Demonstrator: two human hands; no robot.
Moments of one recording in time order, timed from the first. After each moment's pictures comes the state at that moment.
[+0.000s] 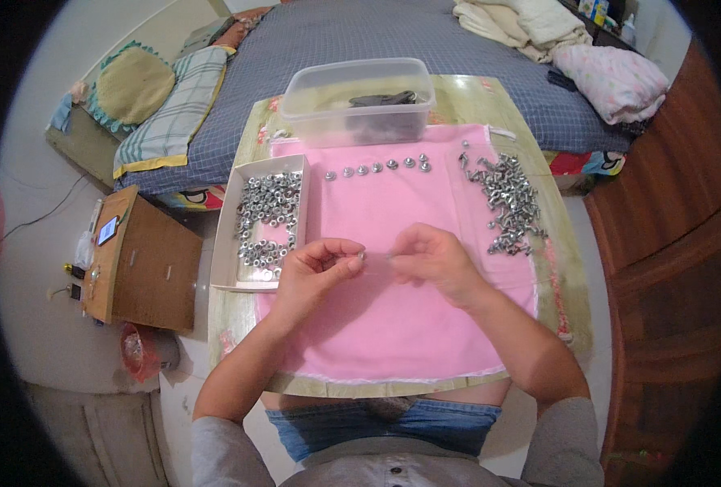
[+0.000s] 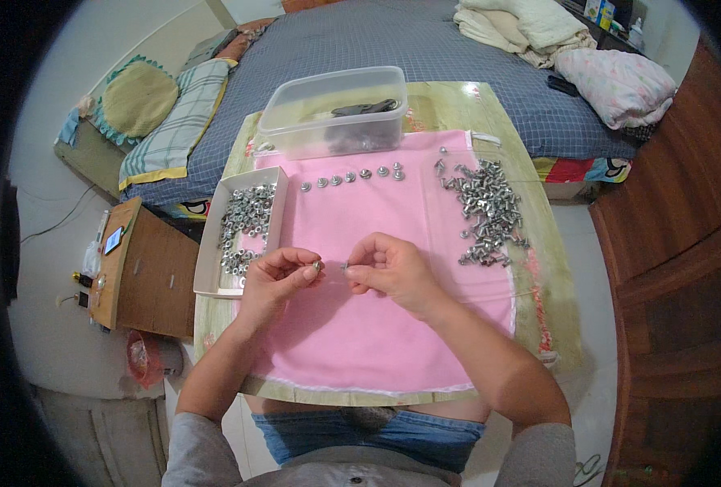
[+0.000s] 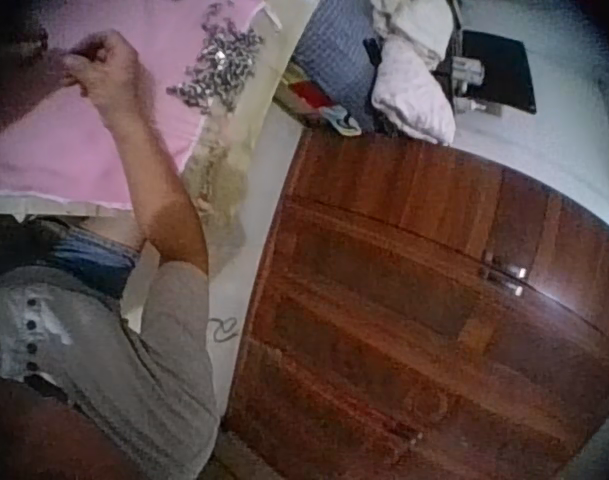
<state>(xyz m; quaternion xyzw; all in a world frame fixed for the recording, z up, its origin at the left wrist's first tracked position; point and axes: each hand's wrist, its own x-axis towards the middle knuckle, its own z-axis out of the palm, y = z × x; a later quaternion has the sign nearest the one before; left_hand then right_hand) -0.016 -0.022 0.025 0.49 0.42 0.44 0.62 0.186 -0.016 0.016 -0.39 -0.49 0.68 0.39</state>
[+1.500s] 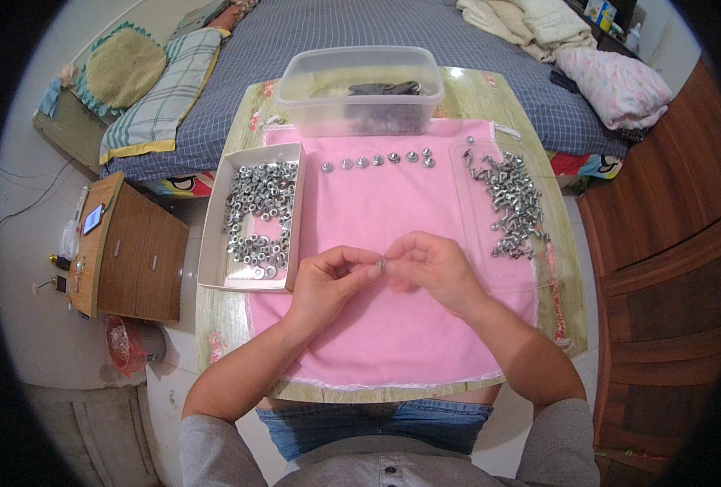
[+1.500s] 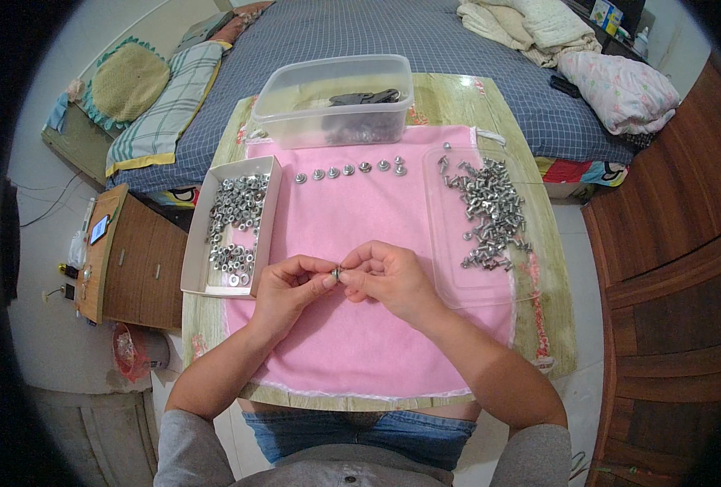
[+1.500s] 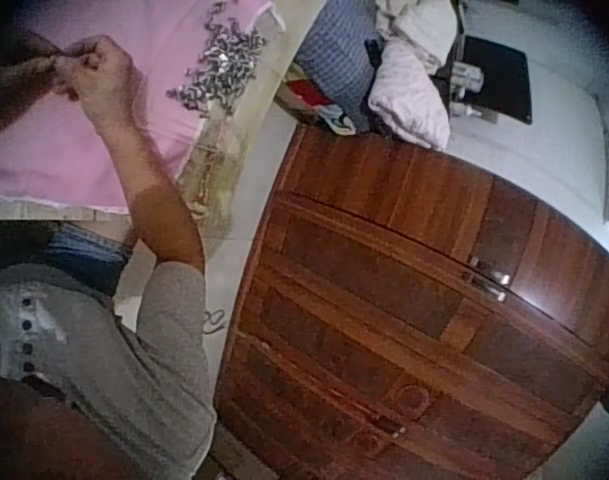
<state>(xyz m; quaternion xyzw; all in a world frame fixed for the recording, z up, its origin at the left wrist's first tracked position) -0.001 -0.025 0.004 0.49 0.42 0.43 0.63 0.177 -0.017 0.009 -0.41 -0.47 0.68 0.38</state>
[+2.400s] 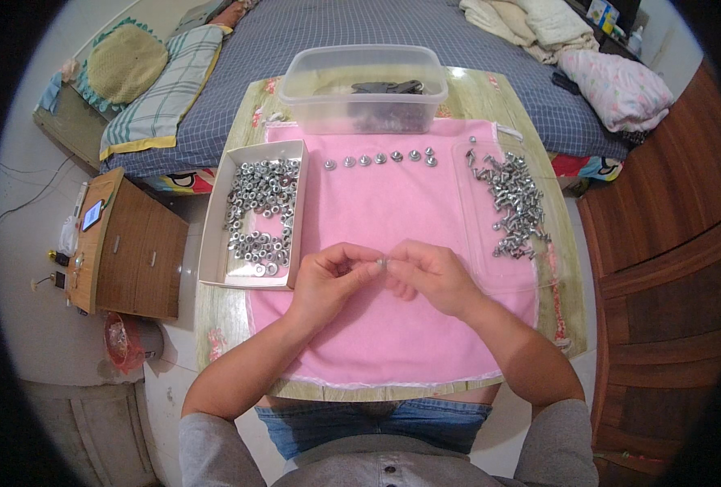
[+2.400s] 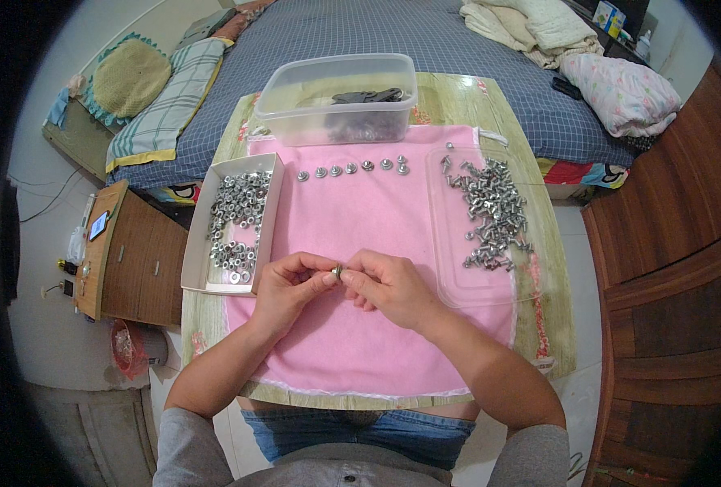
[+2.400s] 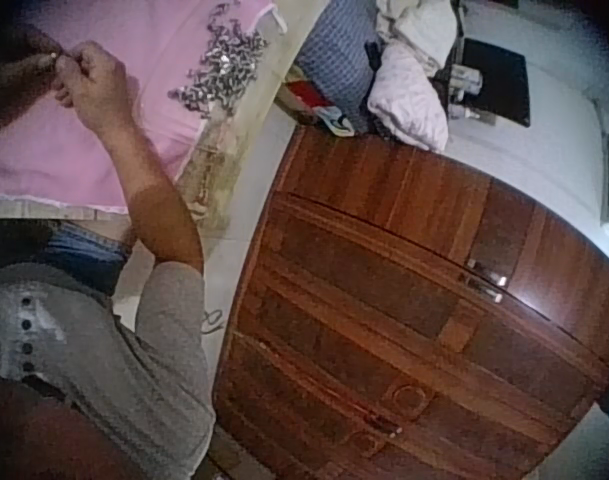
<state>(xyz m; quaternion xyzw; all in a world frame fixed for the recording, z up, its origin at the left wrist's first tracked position) -0.002 -0.024 0.003 0.49 0.41 0.44 0.63 0.176 -0.020 0.008 -0.42 -0.56 0.64 0.33</state>
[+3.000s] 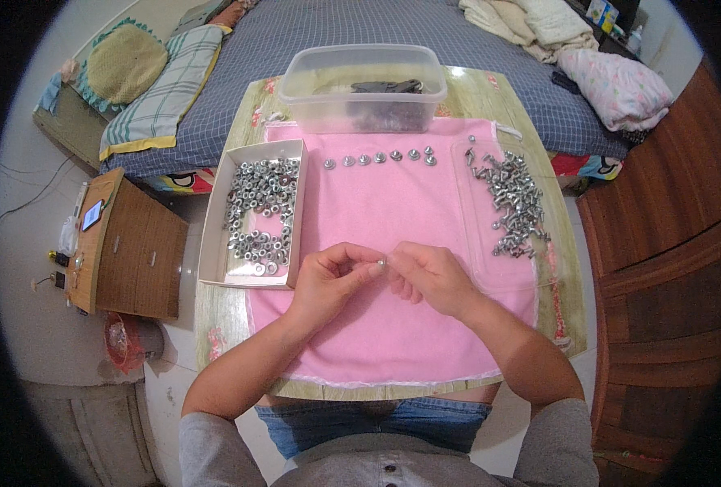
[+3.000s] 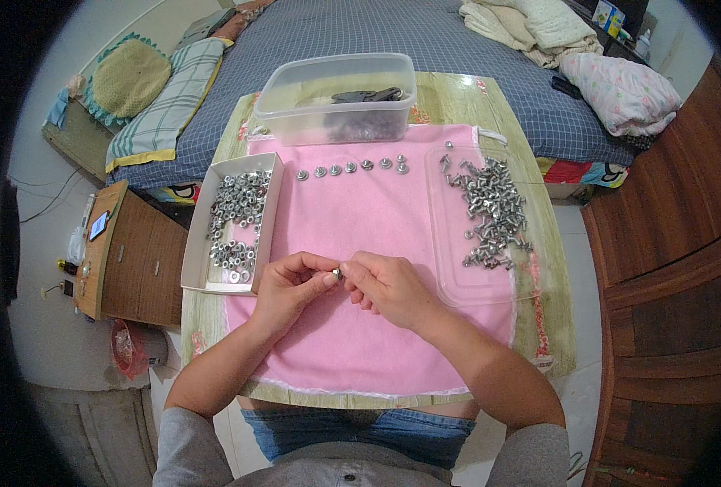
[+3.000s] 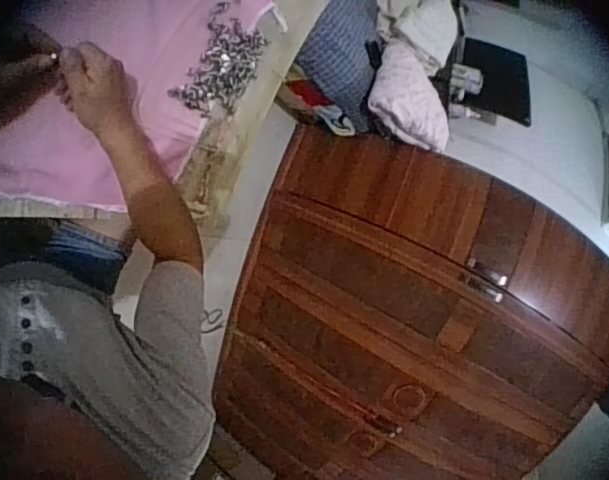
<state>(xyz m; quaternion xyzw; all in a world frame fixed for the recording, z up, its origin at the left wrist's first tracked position) -0.001 -0.024 0.001 0.49 0.41 0.43 0.63 0.175 -0.020 0.013 -0.44 -0.58 0.61 0.31</state>
